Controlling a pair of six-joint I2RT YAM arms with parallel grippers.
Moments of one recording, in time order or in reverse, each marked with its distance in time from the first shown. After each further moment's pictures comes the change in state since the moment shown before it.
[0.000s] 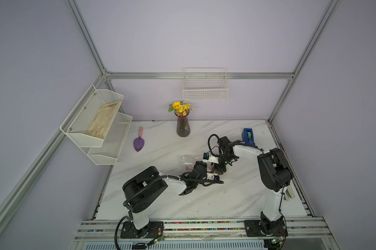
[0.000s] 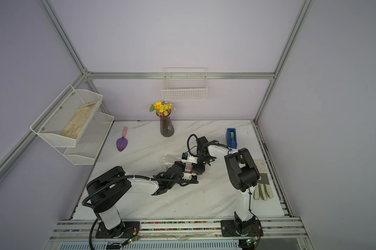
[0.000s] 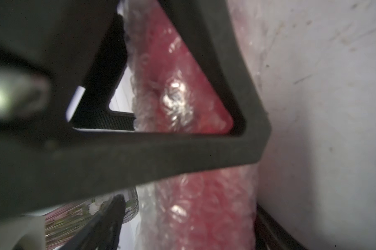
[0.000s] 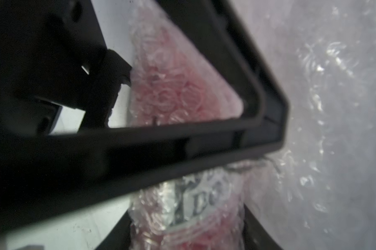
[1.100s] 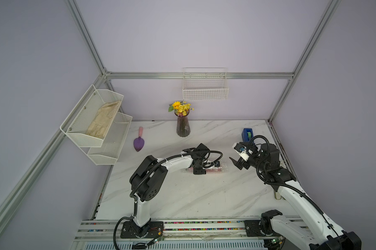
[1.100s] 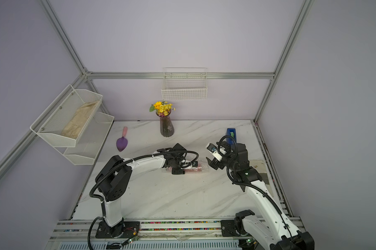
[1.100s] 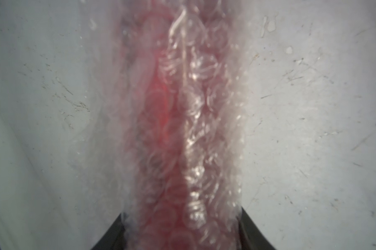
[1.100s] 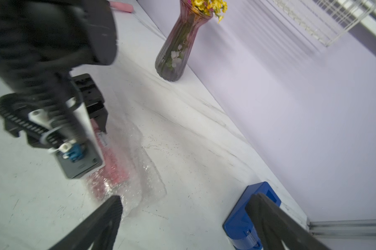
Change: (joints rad) left arm 0.180 0.165 0.615 -1.034 0.501 -0.297; right arm -0.180 -1.066 -0.572 0.554 0.253 0.205
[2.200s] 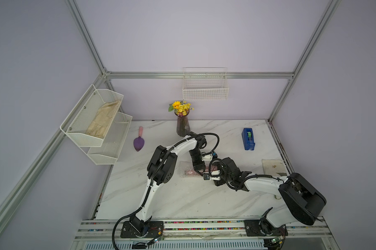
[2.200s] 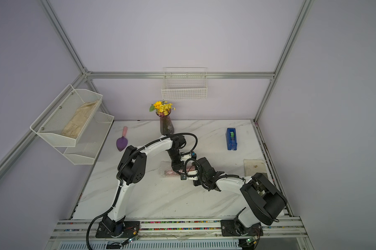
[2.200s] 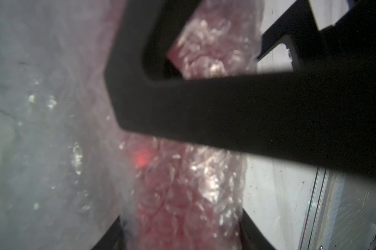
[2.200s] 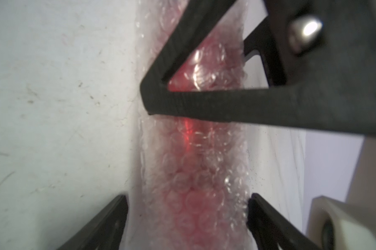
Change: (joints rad) left arm 0.122 0.348 0.528 -0.682 0.371 -0.018; right arm 0.413 0.620 -0.121 0.388 0.338 -0.378
